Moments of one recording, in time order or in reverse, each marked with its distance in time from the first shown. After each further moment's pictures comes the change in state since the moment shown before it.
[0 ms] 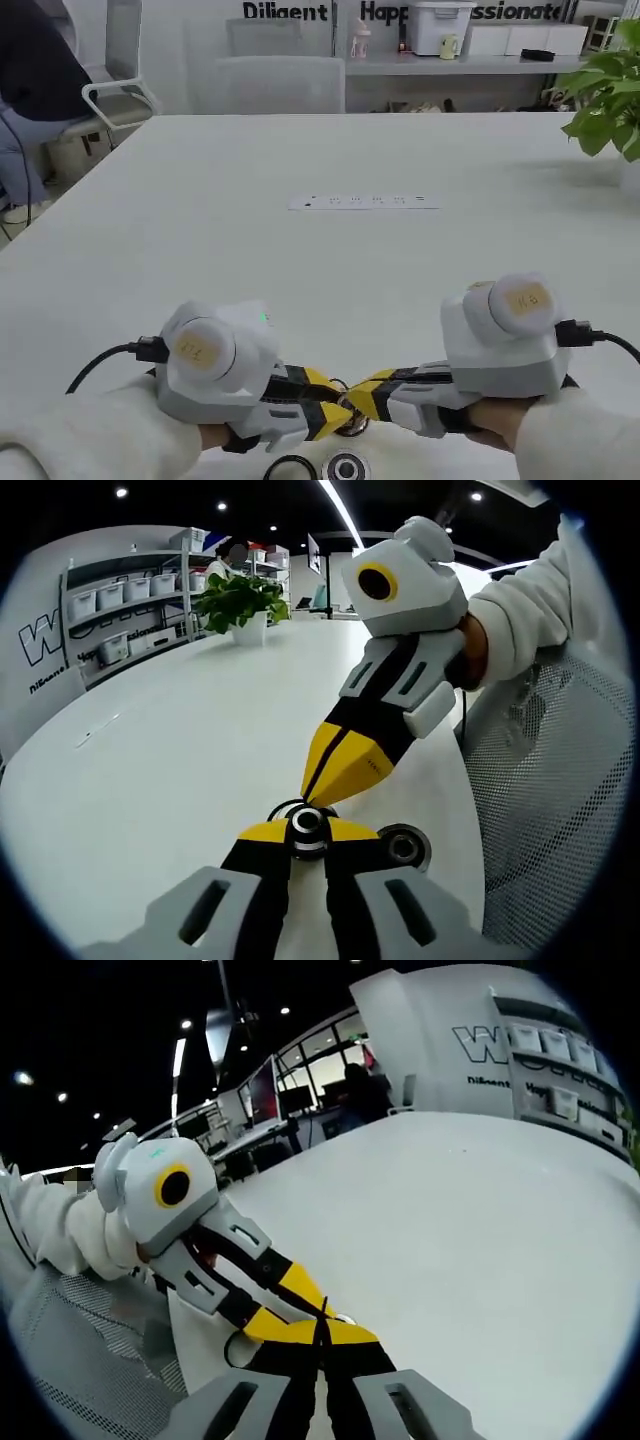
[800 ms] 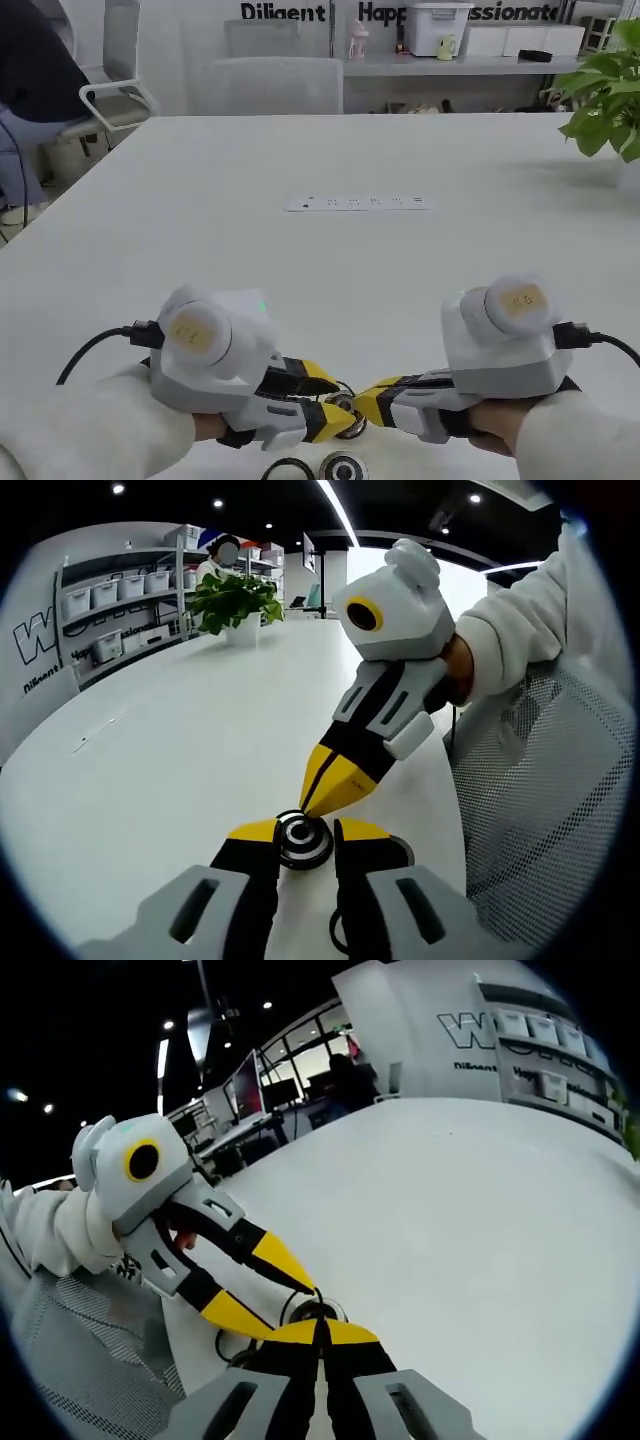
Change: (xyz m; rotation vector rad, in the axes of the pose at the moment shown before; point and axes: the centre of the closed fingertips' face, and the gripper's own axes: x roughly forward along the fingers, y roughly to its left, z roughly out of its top) left arm -0.010 -0.005 0.016 -0.007 0.006 -0.038; right arm -0.002 -0.011 -0.011 0.071 0.032 -0.023
